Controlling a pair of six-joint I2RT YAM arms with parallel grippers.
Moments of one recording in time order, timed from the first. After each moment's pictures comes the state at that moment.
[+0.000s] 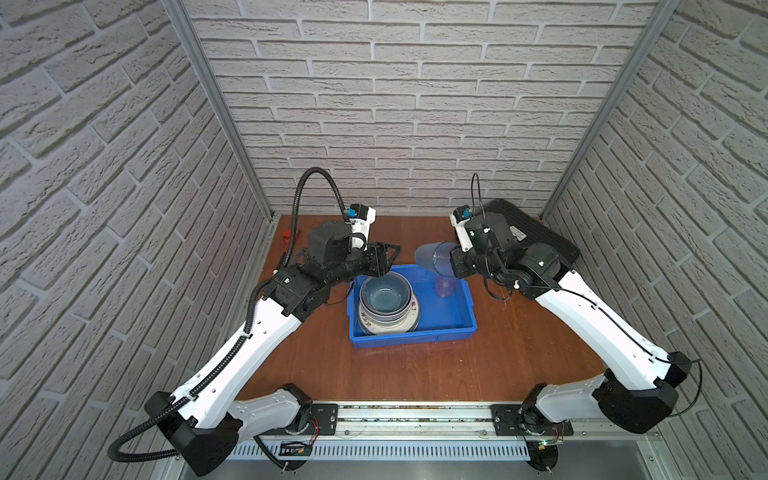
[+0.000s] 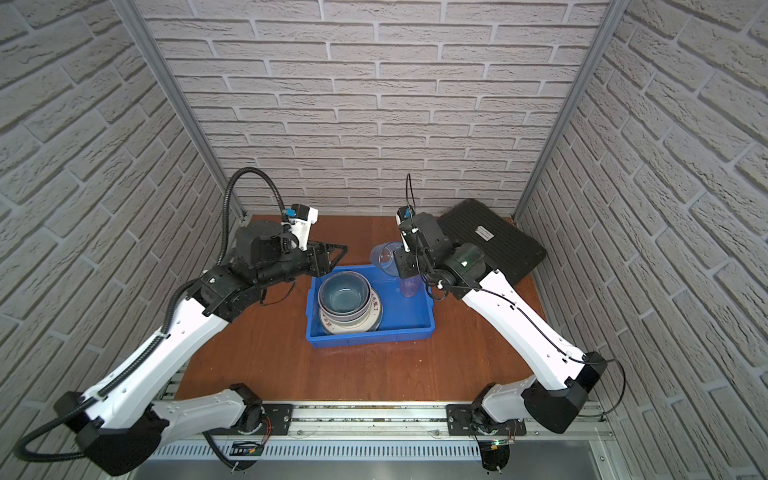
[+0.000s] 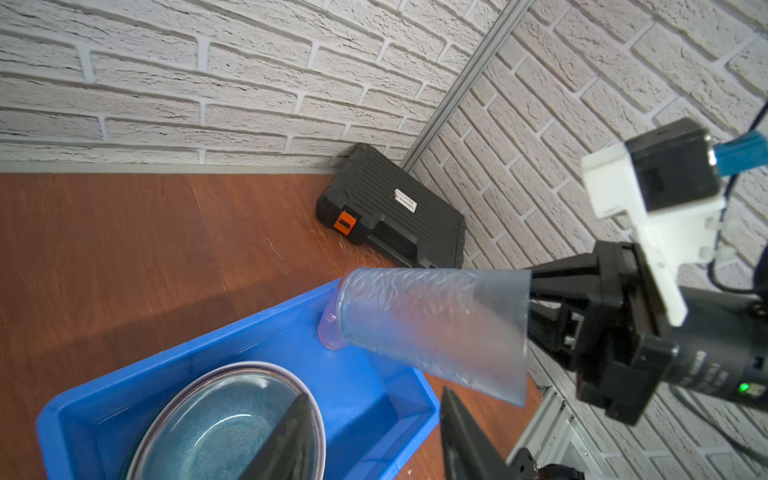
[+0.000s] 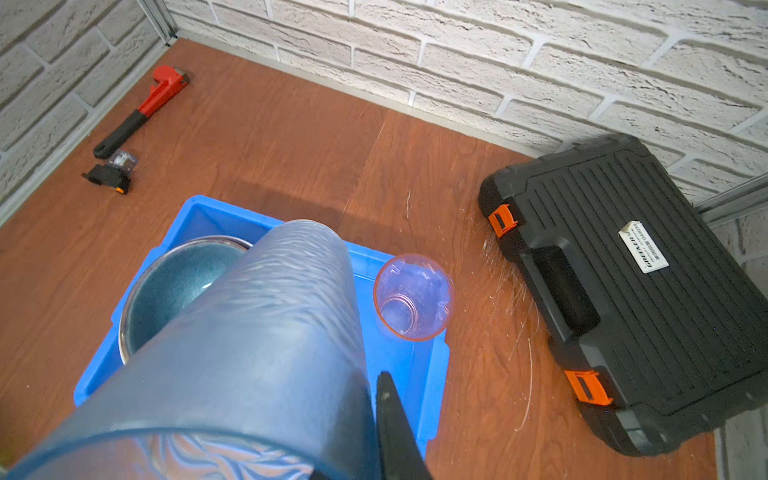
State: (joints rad) left arm -0.62 1.15 1.32 -0.55 0.20 -0.45; right arm 0.65 1.38 1.66 -1.06 0.29 0.23
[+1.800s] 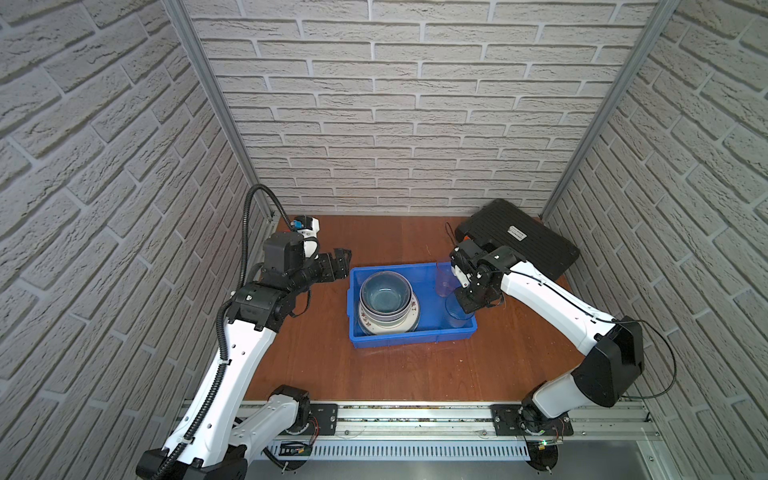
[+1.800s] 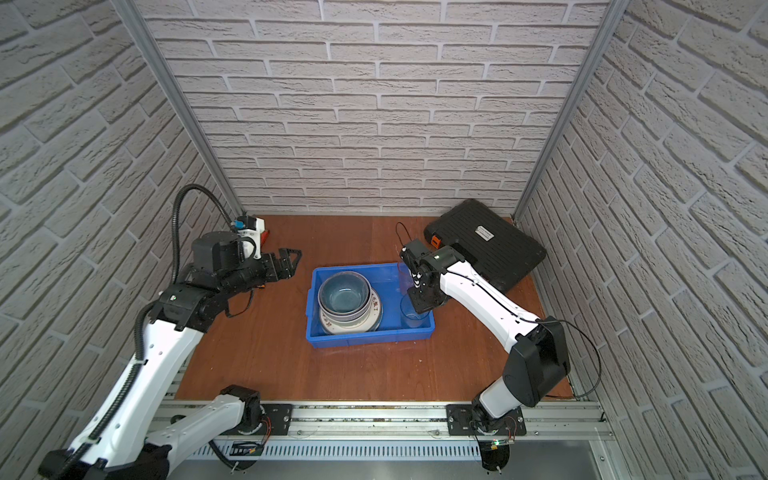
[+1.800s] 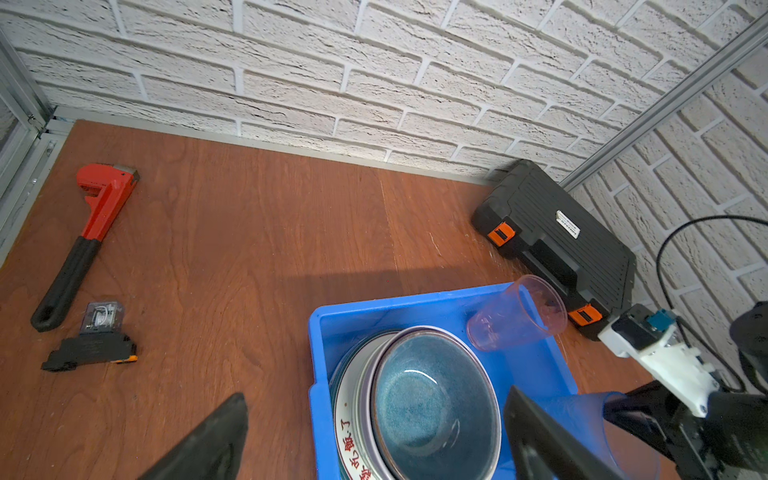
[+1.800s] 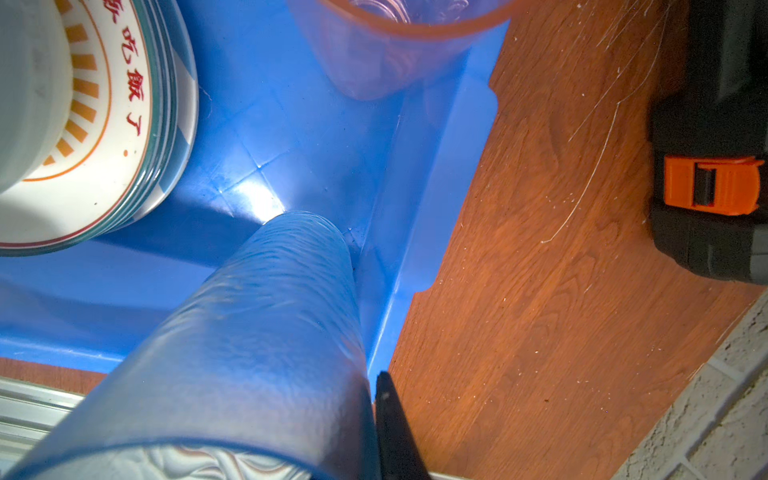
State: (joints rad) left arm -0.27 0.99 1.20 -0.73 0.12 -0.32; right arm 0.51 1.54 1.37 -1.28 0.13 0.23
